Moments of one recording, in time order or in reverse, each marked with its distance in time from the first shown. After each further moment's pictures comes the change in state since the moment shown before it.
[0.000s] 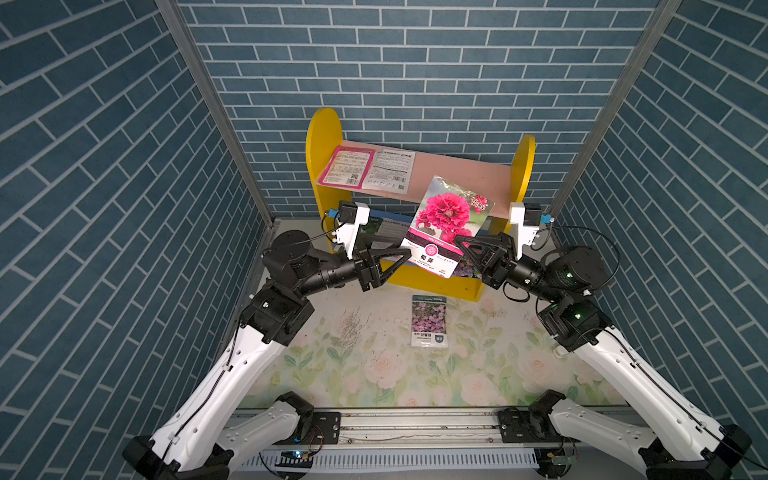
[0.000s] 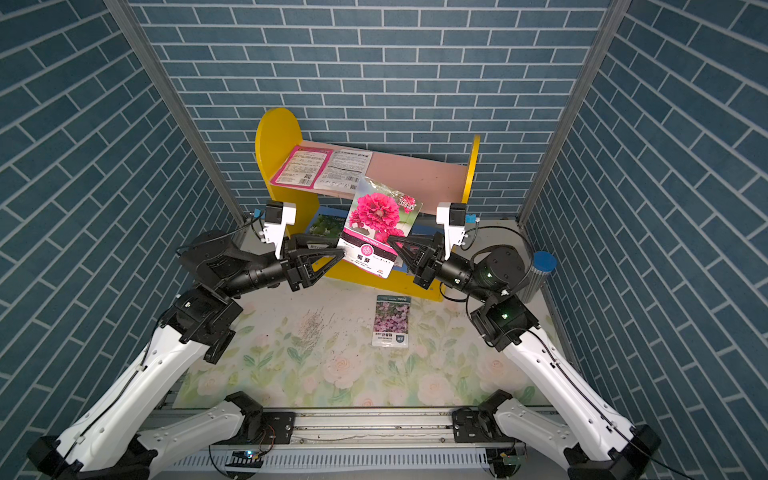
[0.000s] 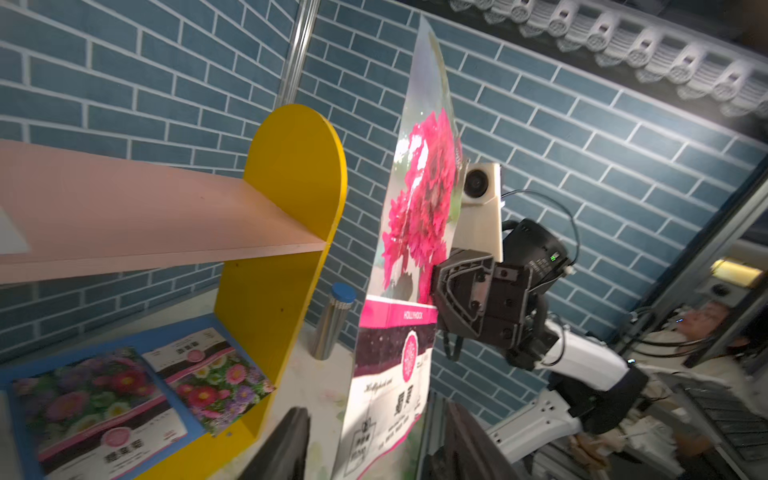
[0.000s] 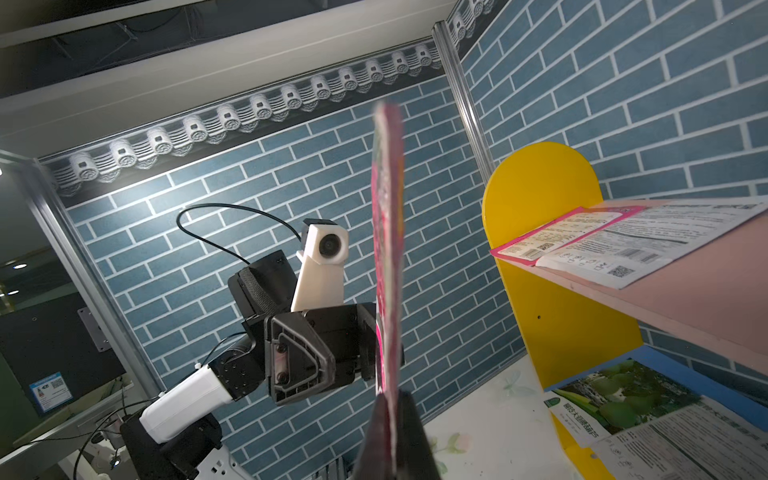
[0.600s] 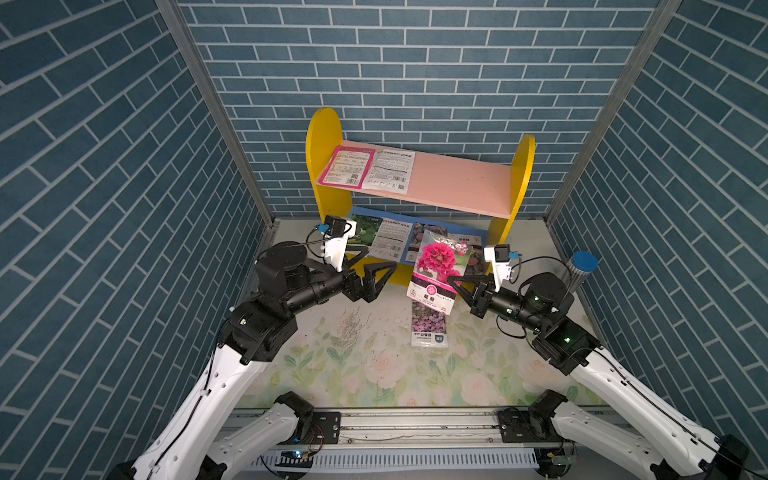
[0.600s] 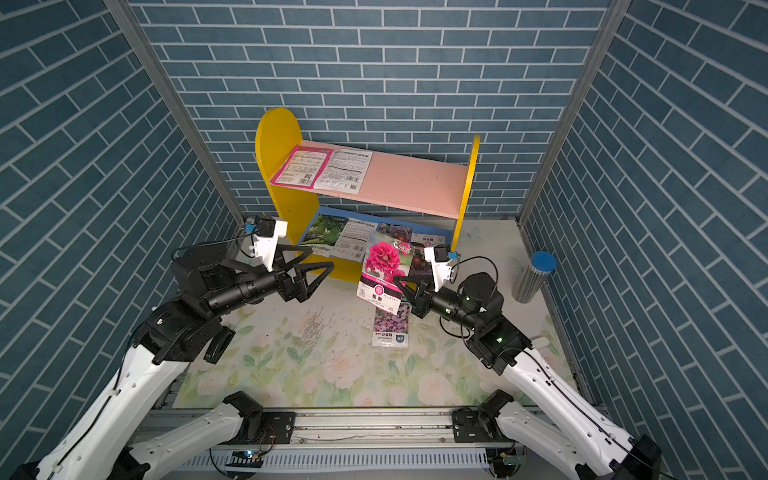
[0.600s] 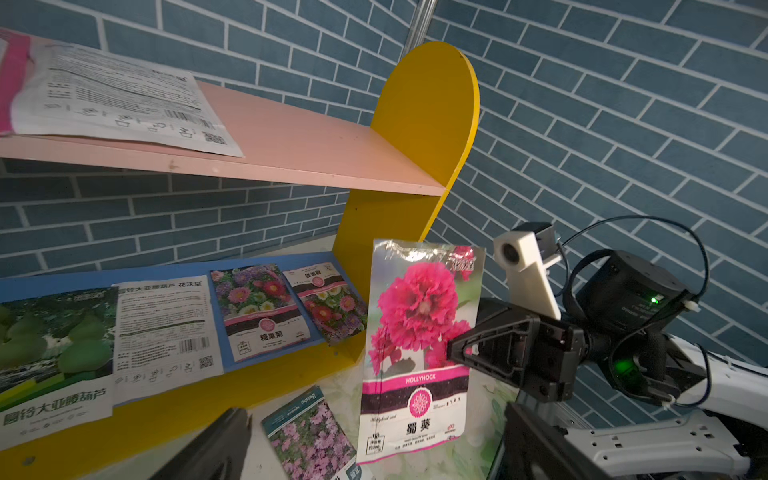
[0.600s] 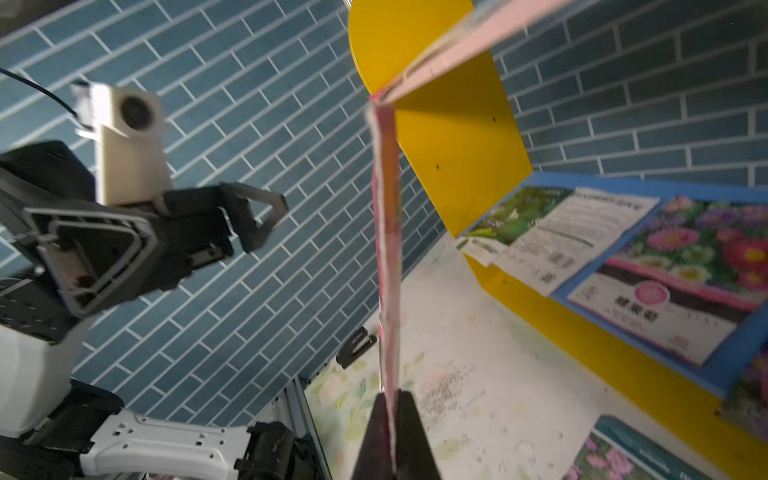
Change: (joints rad) left arm 0.000 -0.120 -0.008 -0.356 -0.299 0.151; right arm 0.068 -0.130 -0.342 -0.209 0.184 -0.043
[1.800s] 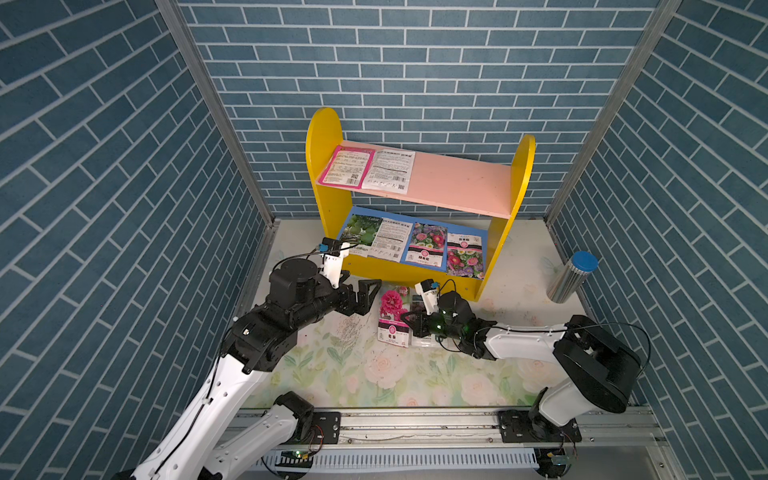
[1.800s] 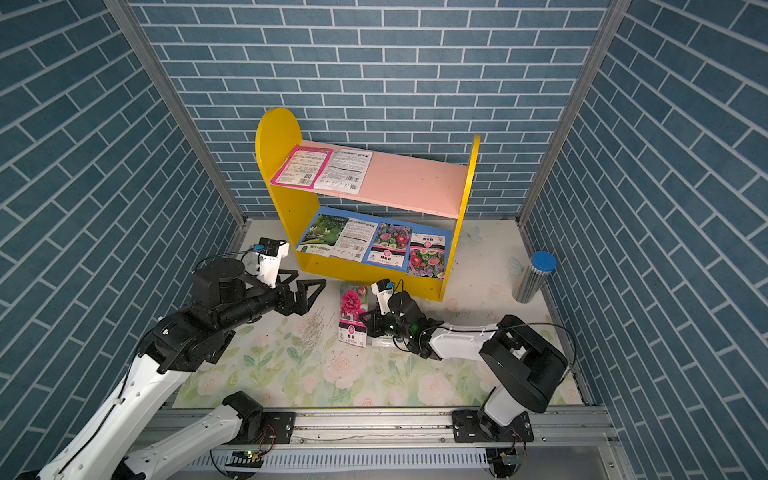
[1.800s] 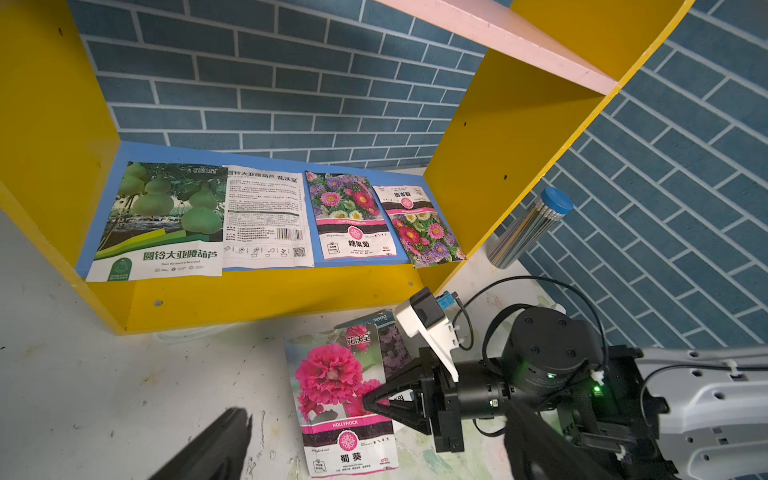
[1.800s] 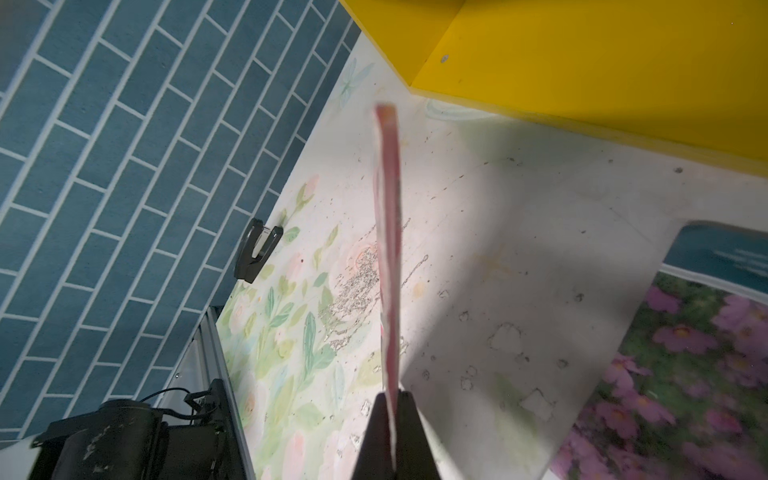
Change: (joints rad) left arm 0.000 -0.047 -0.111 -0.182 -0.194 0.002; right arm 0.215 0.747 -0.077 0.444 0.163 0.130
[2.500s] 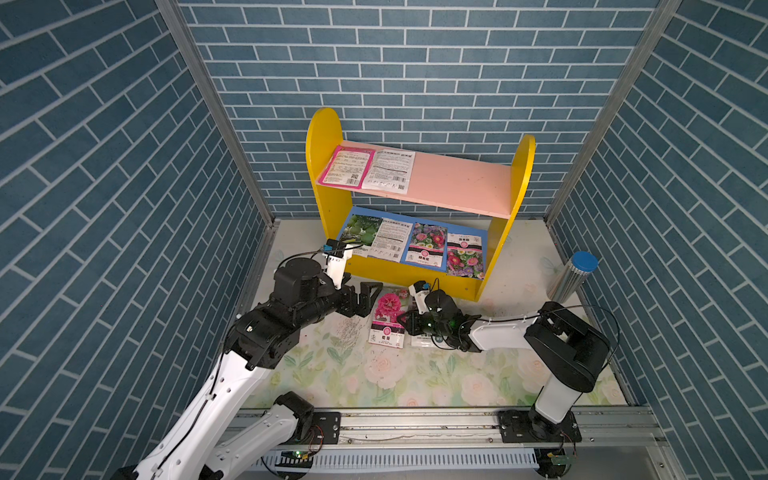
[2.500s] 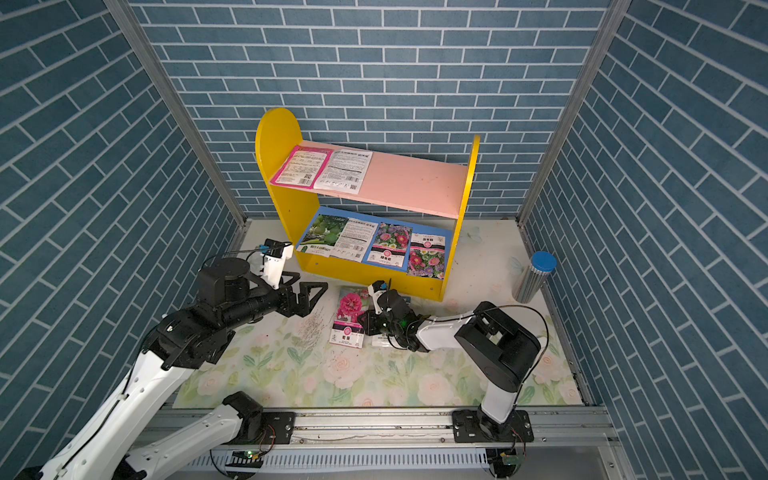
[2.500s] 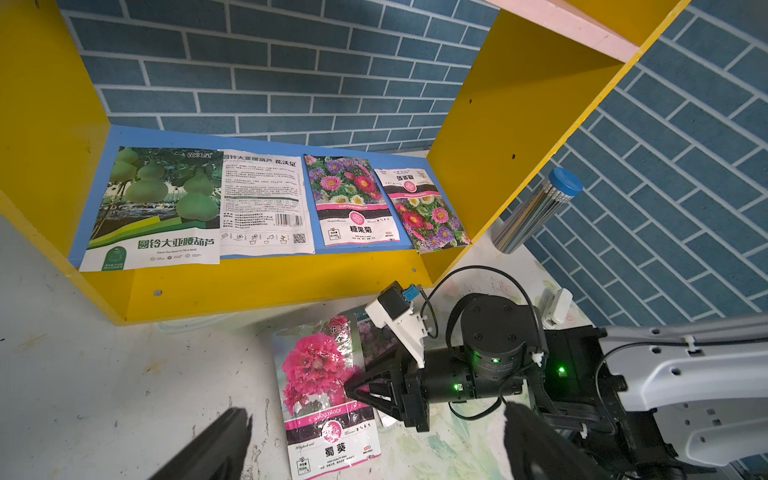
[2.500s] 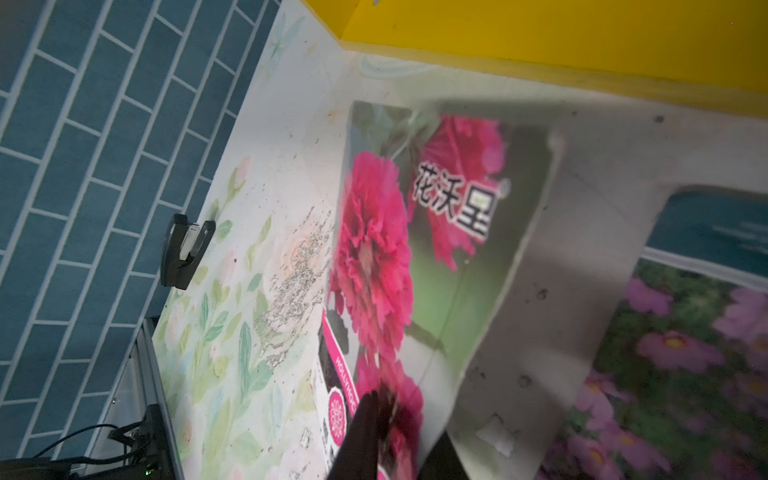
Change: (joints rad) left arm 0.000 0.016 -0.006 -0.011 0.010 0.020; right arm -0.013 0.153 0.090 -0.077 0.045 -0.001
